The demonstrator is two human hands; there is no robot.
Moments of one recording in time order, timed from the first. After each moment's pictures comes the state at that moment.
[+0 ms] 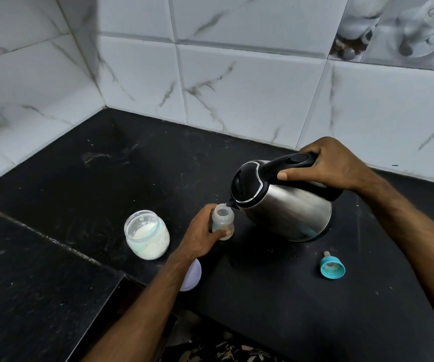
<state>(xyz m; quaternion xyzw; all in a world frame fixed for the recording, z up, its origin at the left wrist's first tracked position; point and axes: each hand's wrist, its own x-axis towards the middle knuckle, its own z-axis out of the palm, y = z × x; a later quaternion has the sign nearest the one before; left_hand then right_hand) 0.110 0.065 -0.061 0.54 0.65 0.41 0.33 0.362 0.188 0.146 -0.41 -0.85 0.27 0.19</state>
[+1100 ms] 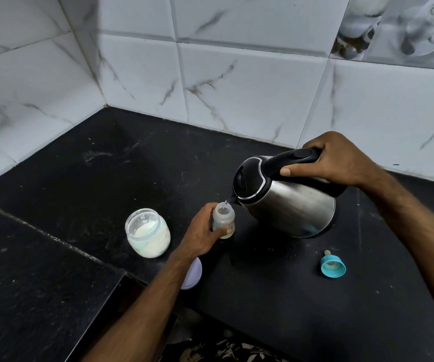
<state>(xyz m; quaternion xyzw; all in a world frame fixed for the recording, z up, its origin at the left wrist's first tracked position) 0.110 0.067 -0.063 0.54 0.66 0.40 0.34 0.363 0.186 0.154 -0.41 -0.85 0.26 0.19</state>
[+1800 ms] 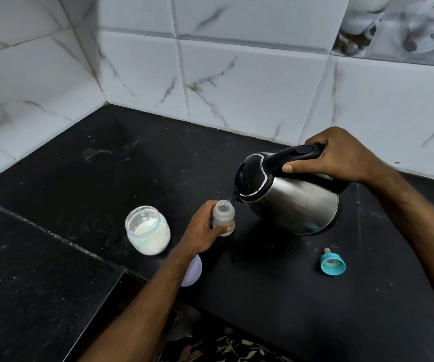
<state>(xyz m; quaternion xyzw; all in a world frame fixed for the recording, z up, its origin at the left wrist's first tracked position) 0.112 0.065 -0.058 0.53 0.66 0.41 0.34 0.365 0.189 0.156 -0.41 -0.86 0.25 0.19</state>
